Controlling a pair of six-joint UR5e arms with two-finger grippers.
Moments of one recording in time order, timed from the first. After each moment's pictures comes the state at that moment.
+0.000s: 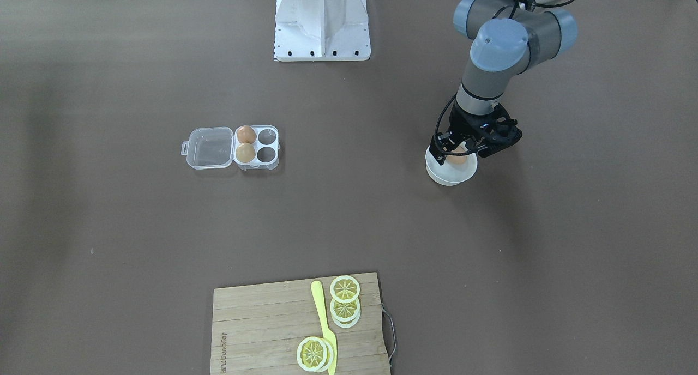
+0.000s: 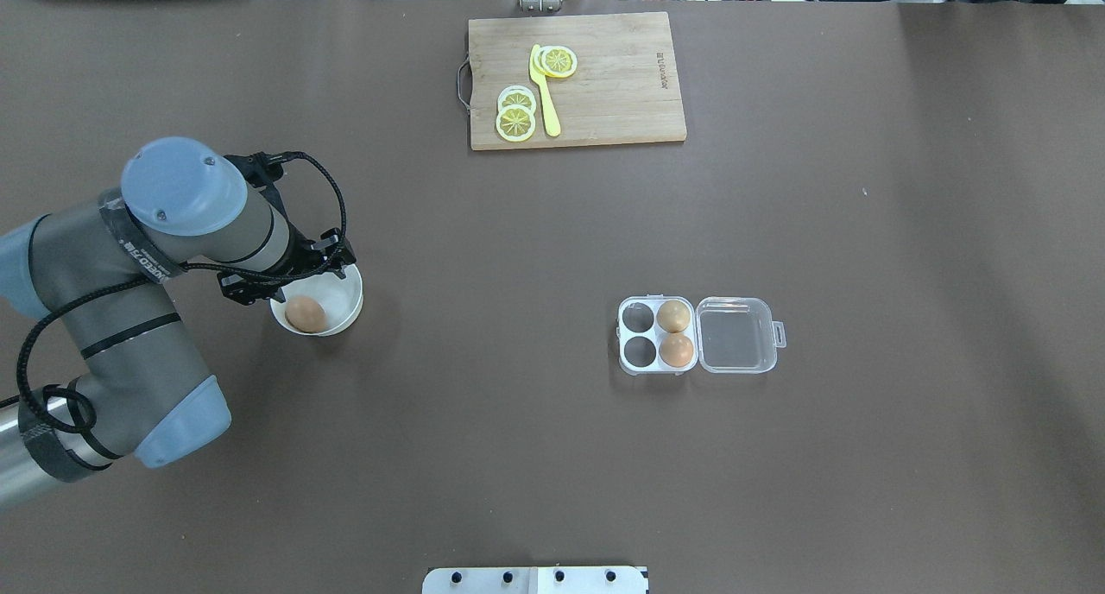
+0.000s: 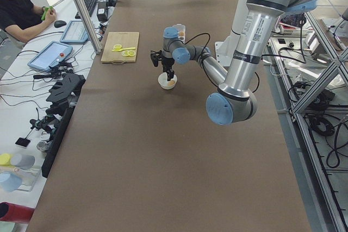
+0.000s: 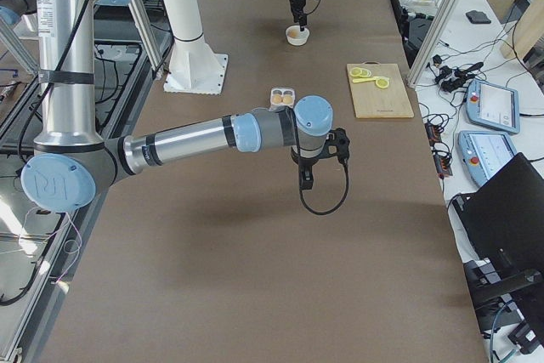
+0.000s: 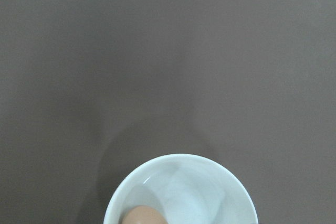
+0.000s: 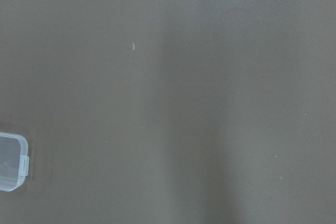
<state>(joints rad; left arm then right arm) -0.65 -1.94 -1.80 -1.68 -1.90 -1.50 1.44 -1.61 1.91 -1.66 2.55 0.14</state>
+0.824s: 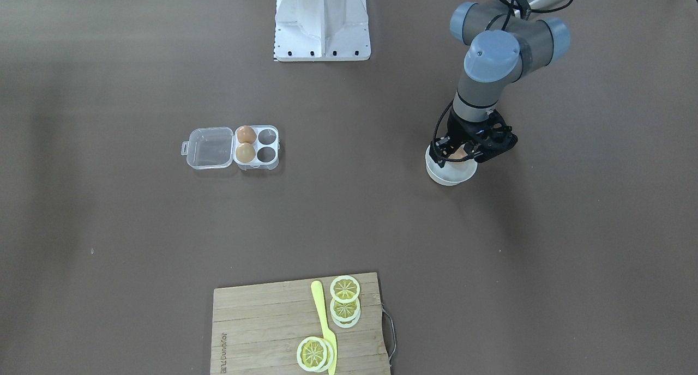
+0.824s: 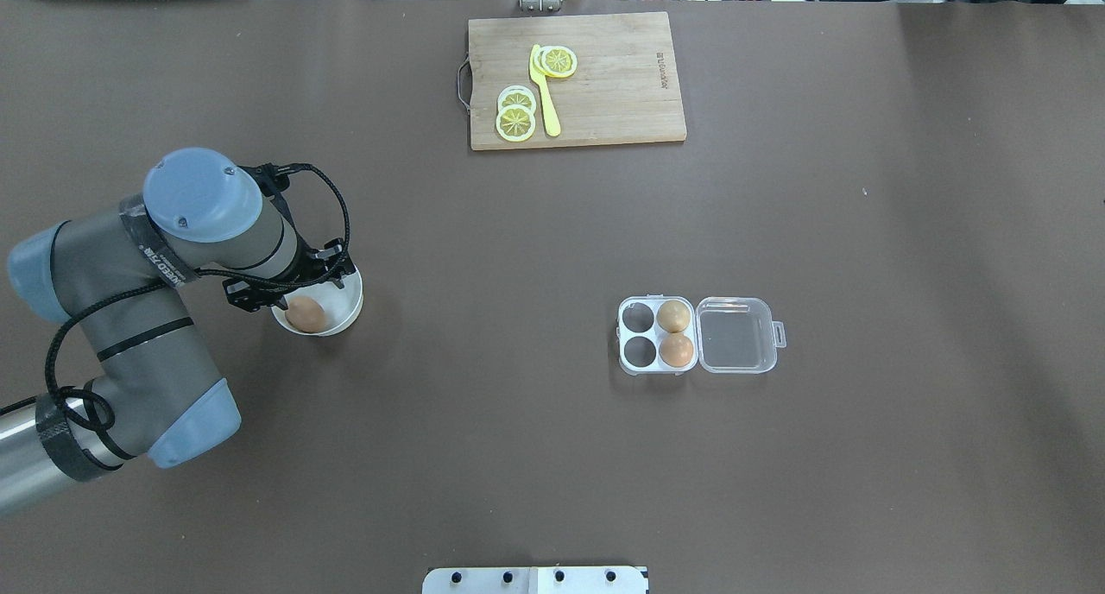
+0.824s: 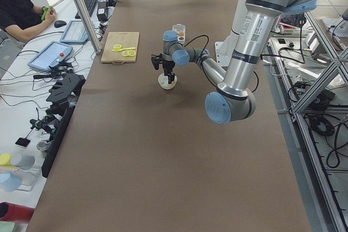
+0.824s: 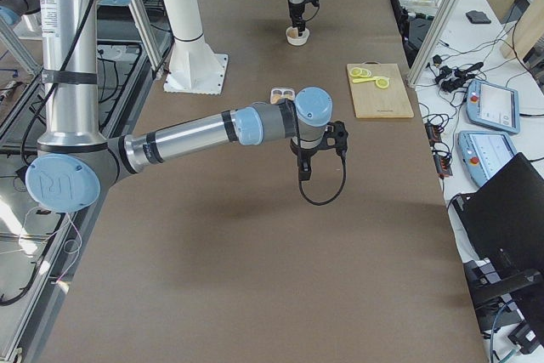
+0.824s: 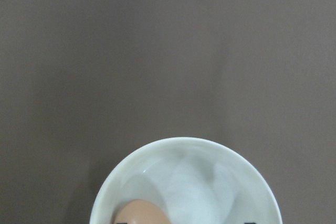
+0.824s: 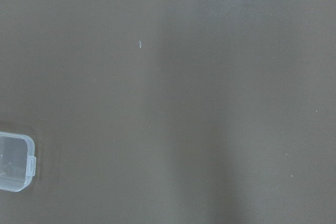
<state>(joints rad) -0.64 -1.94 -1.77 -1.67 -1.89 -1.50 1.43 -1.61 1.91 -1.66 2.55 0.16</state>
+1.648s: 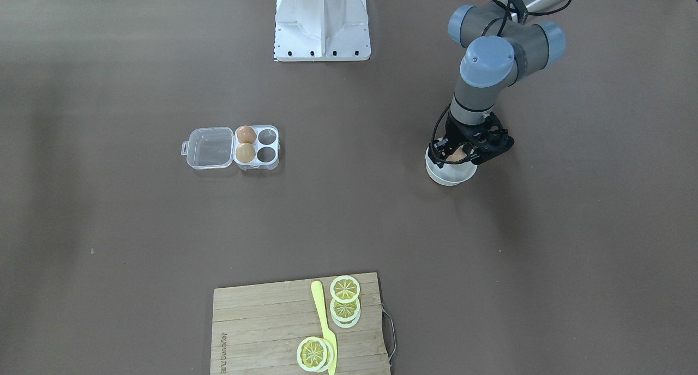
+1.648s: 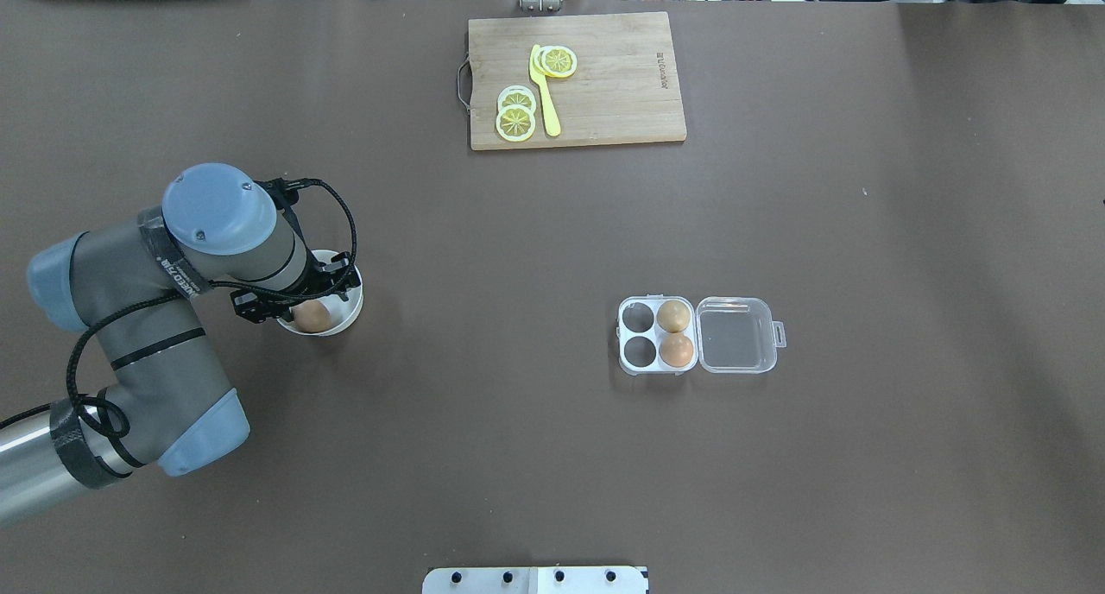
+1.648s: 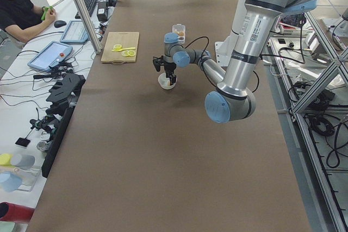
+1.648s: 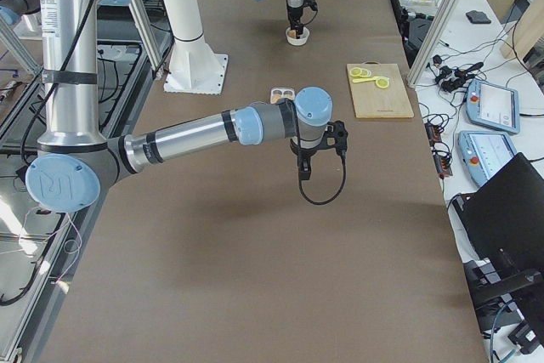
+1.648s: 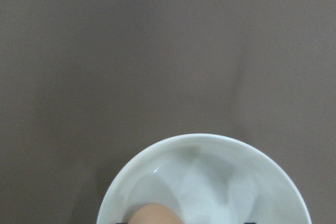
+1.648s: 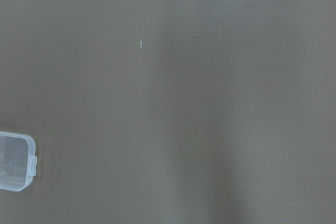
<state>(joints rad) -0.62 -1.95 -1.74 -1.67 -1.89 -1.50 1.43 -1.61 1.91 -1.66 2.55 0.16</state>
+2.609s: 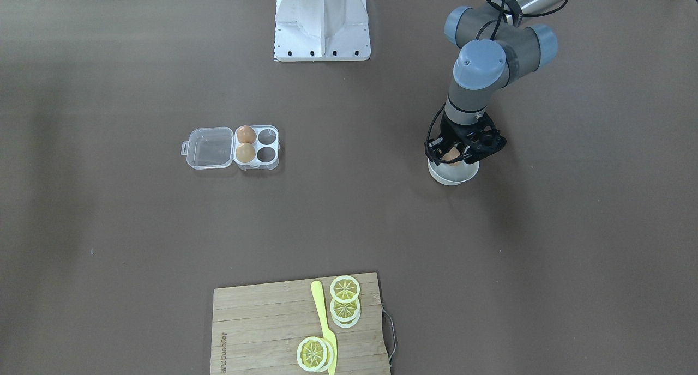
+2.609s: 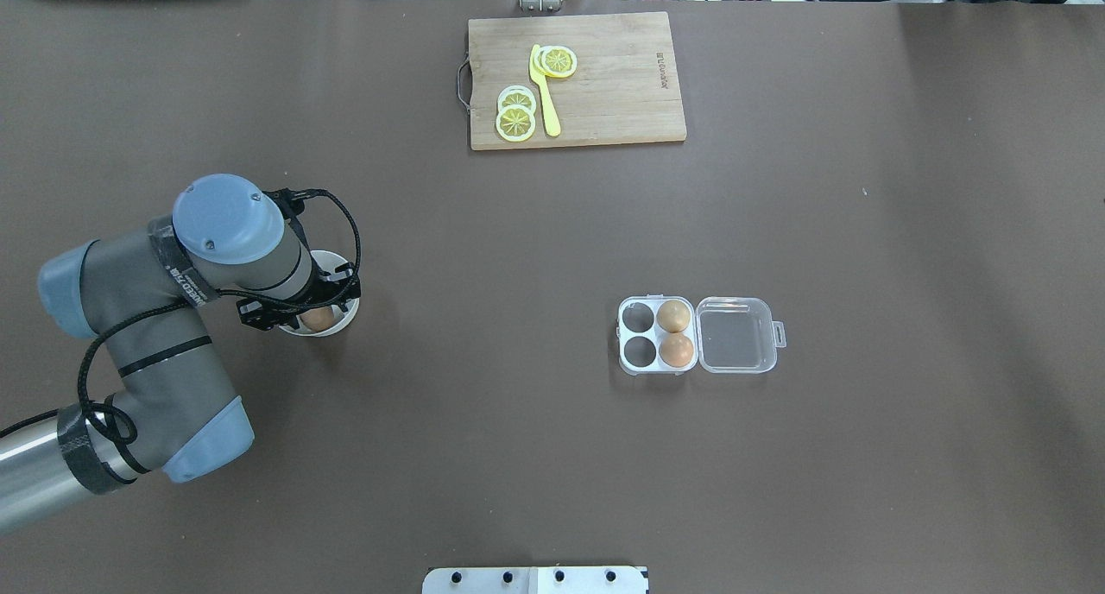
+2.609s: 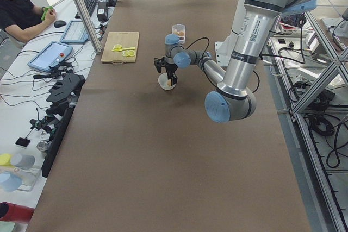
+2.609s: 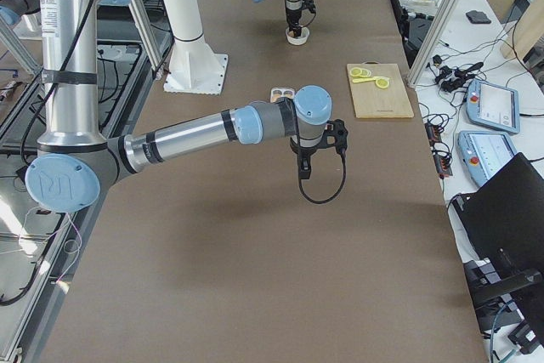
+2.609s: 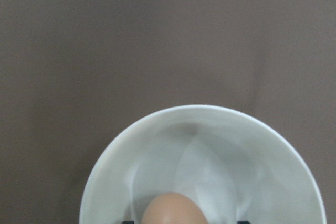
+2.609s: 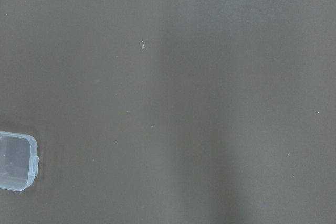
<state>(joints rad) -0.60 -1.95 -1.73 -1.67 -1.89 -1.50 1.43 -1.61 1.92 -1.66 2.55 0.16</state>
